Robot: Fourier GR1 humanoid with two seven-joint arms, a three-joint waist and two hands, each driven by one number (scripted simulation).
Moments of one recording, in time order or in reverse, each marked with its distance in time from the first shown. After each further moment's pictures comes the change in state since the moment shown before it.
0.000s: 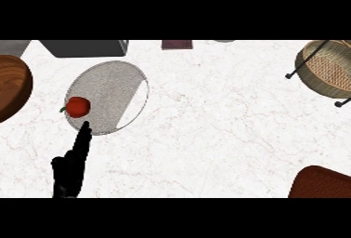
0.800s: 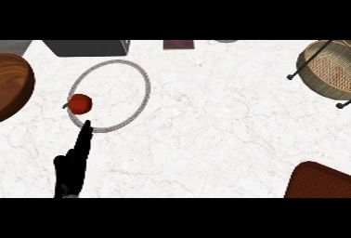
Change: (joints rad) left arm -0.015 -0.009 0.009 0.021 -0.009 -0.013 -0.013; right arm 0.021 -0.228 -0.408 -0.402 -0.285 0.125 0.194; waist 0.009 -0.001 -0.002
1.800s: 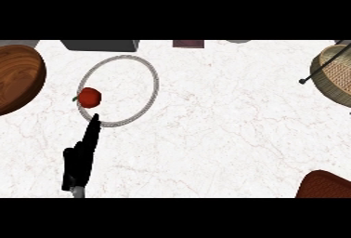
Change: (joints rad) left arm -0.061 -0.023 -0.002 0.034 -0.026 -0.033 0.004; right arm -0.494 -0.061 0.304 0.399 0.121 -0.086 0.057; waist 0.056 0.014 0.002
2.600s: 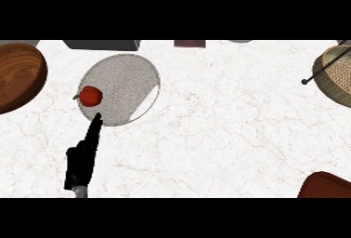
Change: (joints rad) left arm -0.004 -0.015 -0.002 -0.005 -0.022 0.002 0.005; right arm -0.257 0.147 0.137 0.476 0.202 -0.189 -0.181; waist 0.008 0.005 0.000
